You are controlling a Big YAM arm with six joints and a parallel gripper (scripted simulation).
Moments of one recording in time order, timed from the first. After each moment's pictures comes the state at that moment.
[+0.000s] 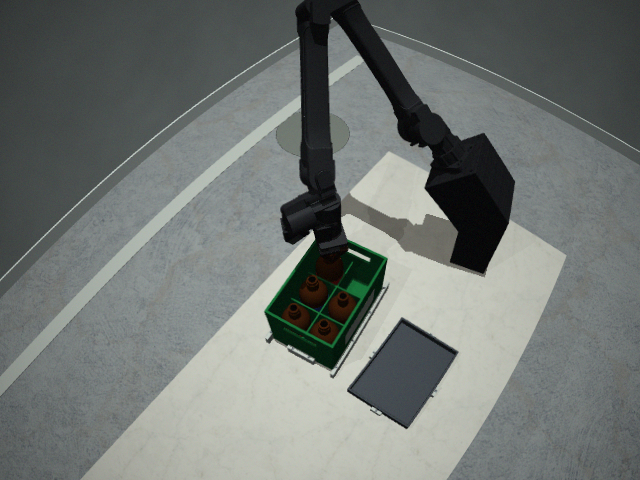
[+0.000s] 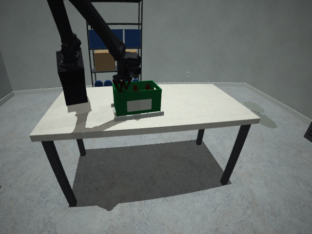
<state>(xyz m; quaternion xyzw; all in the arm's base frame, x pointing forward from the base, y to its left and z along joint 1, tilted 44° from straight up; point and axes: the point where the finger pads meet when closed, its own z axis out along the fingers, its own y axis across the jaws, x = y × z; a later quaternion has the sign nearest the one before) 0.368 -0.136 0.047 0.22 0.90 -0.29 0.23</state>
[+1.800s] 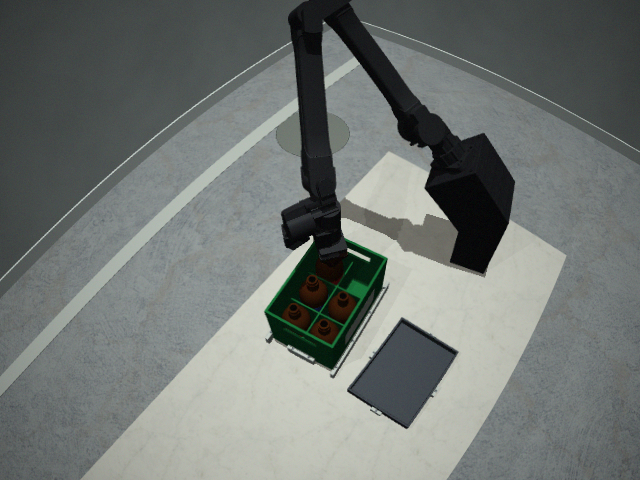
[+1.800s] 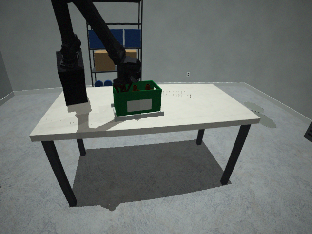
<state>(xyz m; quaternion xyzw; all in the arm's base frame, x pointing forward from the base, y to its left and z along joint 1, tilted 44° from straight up) 0.376 -0.151 0.031 0.22 0.90 -0.29 0.23</state>
